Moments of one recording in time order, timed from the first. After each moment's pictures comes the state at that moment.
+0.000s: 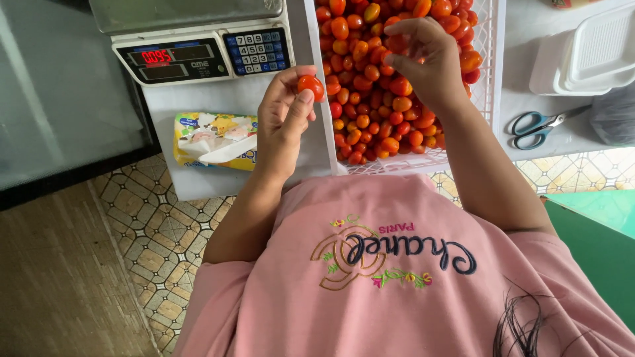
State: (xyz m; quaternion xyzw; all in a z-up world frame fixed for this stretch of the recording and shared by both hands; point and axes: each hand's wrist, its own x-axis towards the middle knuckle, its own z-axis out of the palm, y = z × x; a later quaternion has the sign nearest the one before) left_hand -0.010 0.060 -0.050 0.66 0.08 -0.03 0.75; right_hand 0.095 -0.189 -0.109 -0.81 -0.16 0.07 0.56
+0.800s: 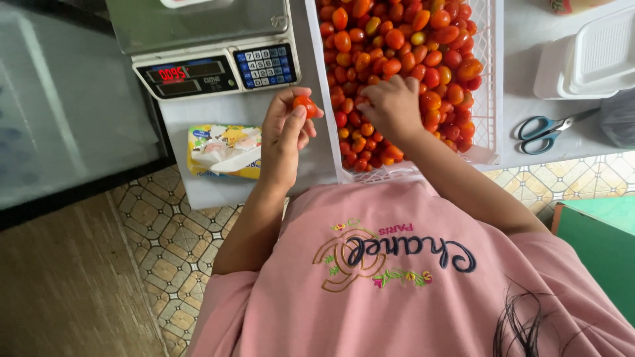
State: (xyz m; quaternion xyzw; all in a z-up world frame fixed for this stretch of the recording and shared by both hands) left_hand -0.019 0.065 -0.075 0.62 0.08 -0.02 0.78; right_hand 0.056 -0.170 -0.216 -0.93 -0.30 -0.08 0.18
